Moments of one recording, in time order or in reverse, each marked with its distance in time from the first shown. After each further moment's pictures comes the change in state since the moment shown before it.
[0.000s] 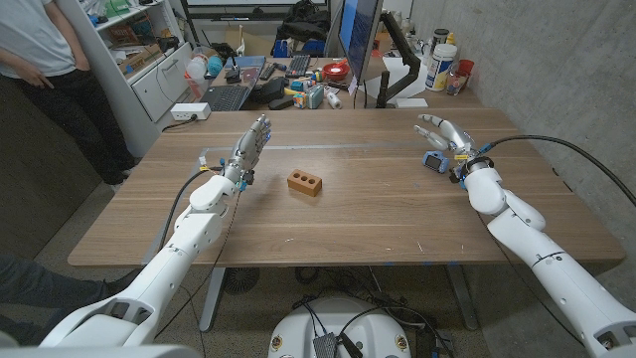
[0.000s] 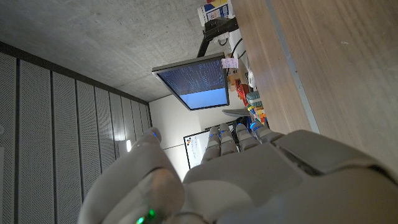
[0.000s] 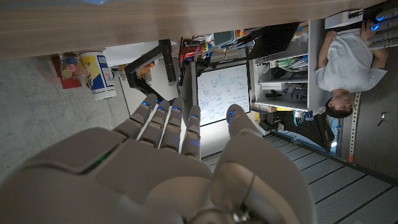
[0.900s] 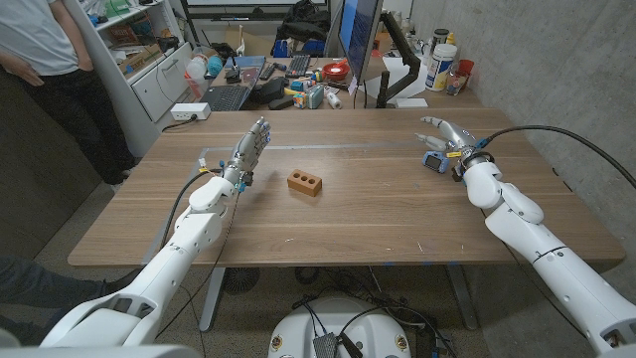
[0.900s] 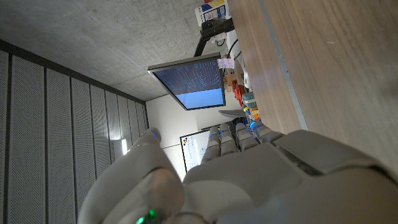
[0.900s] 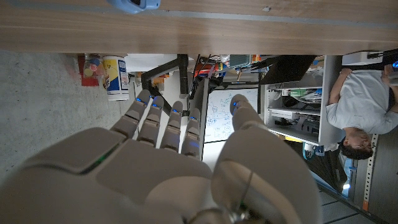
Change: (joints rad) left arm -0.027 -0.010 -0.001 0.064 -0.011 -0.008 -0.031; left_hand 0.000 0.000 -0.004 0.004 0.000 0.011 -0.011 0.000 0.000 -0.004 -0.015 0.000 0.000 0.000 -0.011 0.000 0.000 0.000 0.011 -0.004 0.000; right arm 0.006 -0.038 -0.040 -0.094 -0.102 -0.209 0.069; right_hand 0.100 -0.065 0.009 -0.027 0.000 -0.050 0.000 0.000 0.005 -0.049 -0.001 -0.015 0.000 0.040 0.146 0.005 -0.001 0.023 0.120 -0.055 0.000
